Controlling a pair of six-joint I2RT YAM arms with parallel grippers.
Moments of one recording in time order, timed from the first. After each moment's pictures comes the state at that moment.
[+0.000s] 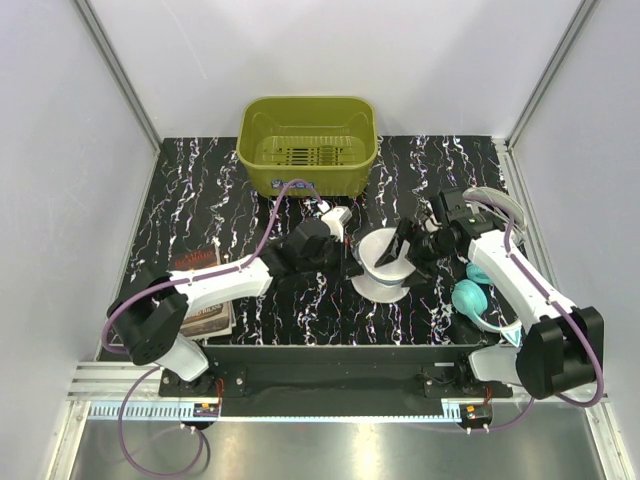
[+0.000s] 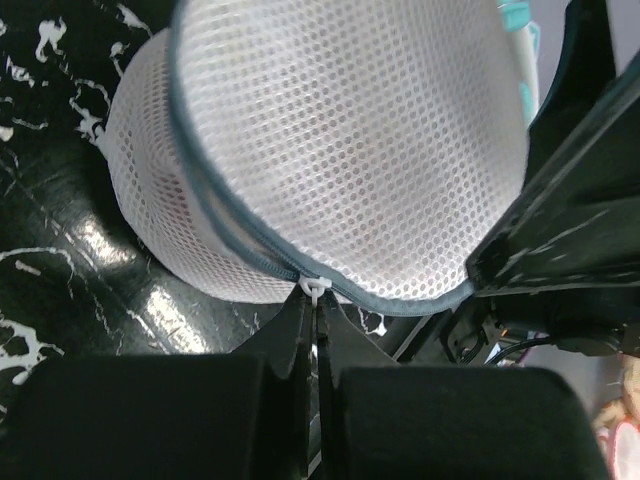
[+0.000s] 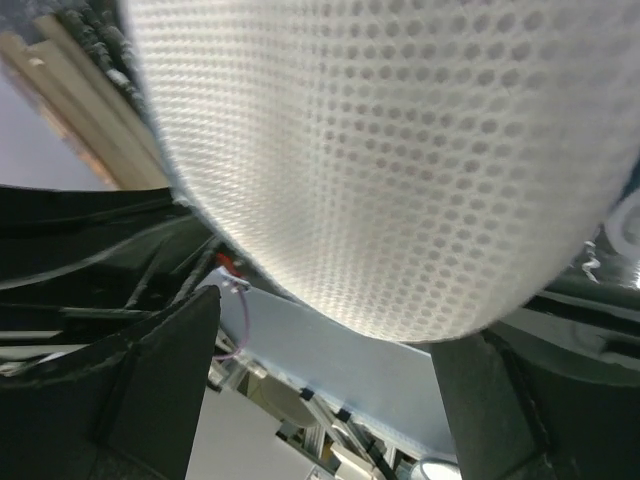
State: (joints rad) left arm -0.88 1.52 0.90 0.07 0.21 -0.67; right arm 0.28 1.30 1.03 -0.89 -0.52 0.77
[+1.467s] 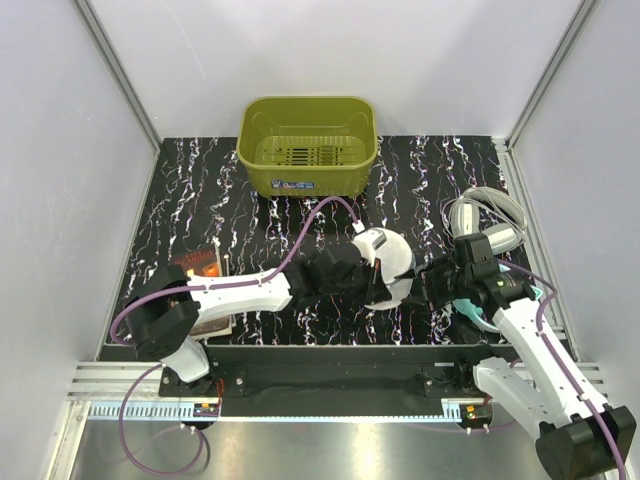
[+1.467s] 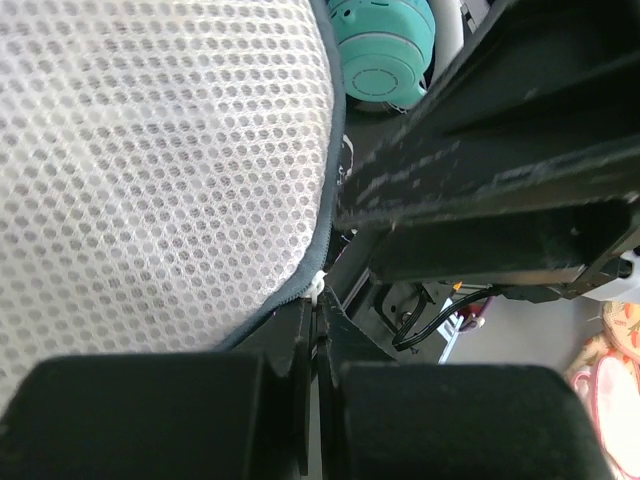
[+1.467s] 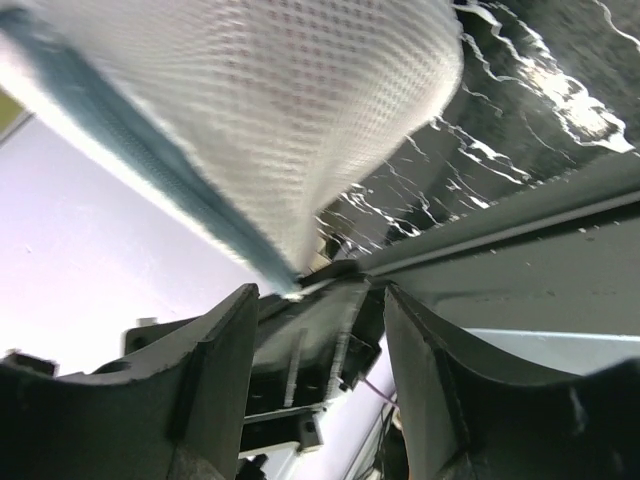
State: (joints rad) left arm -1.09 1.59 0.98 0.10 0.17 -0.69; right arm 0.28 0.81 0.70 -0.86 -0.37 1.53
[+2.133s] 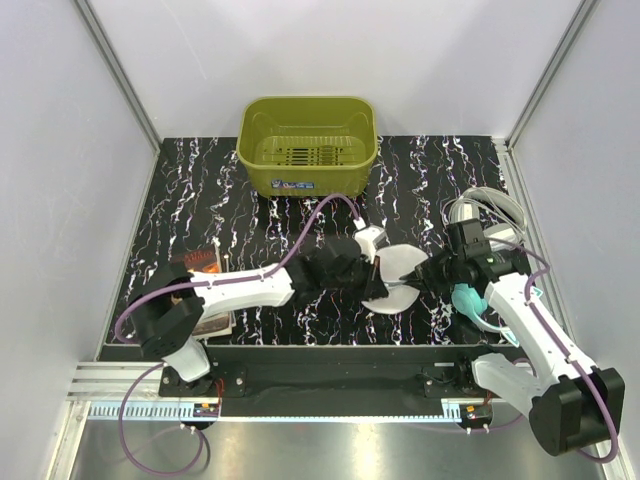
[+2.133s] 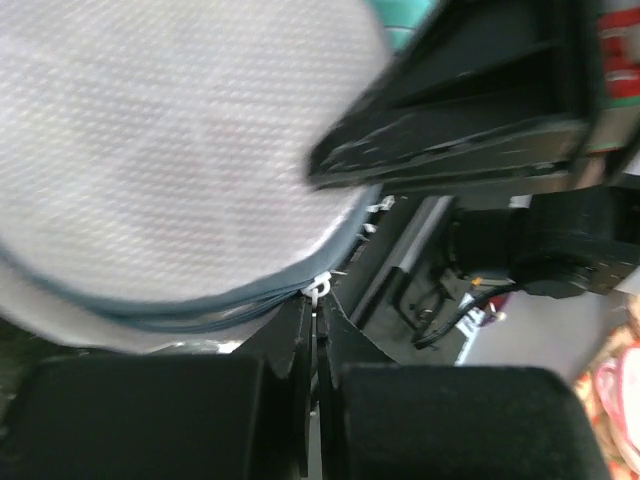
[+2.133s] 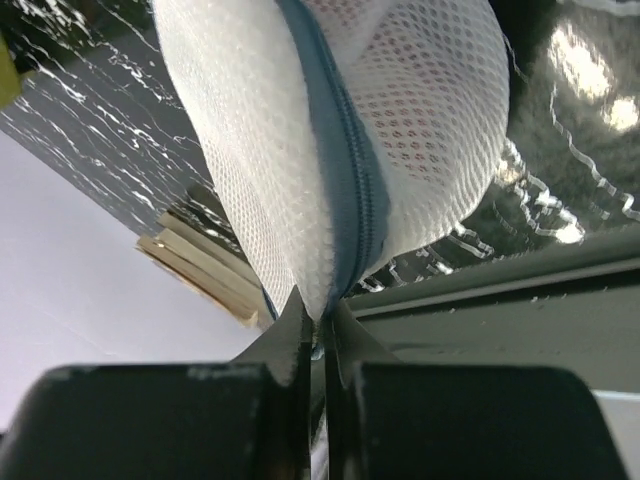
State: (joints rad) left arm -1.07 1.61 1.00 0.08 0.19 -0.63; right arm 0.26 1.00 0.78 -0.83 -0.28 1.35
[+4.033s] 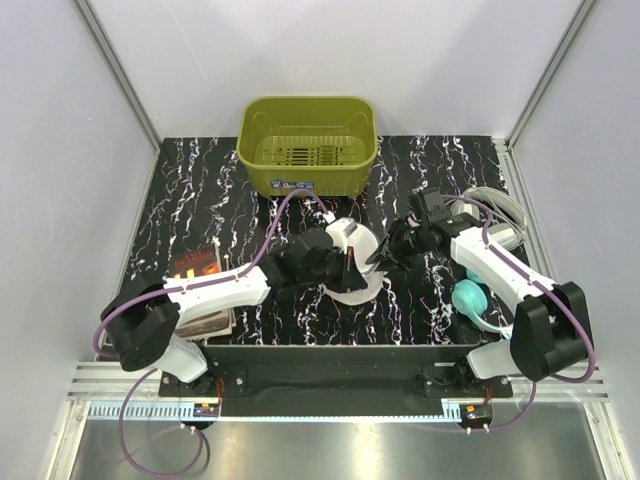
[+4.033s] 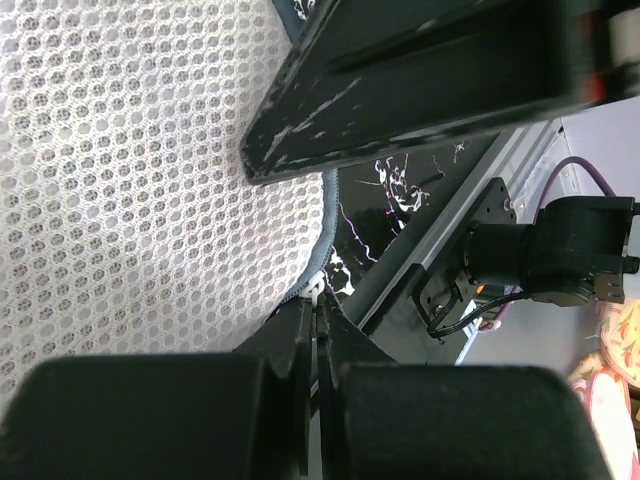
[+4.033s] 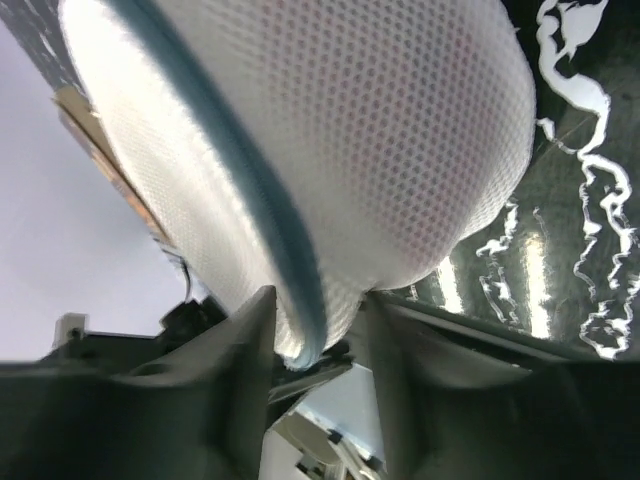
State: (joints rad) left arm -0.95 1.48 0.87 0.06 0.23 -0.69; right arm 0.38 1.39 1.00 -0.64 -0.46 0.93
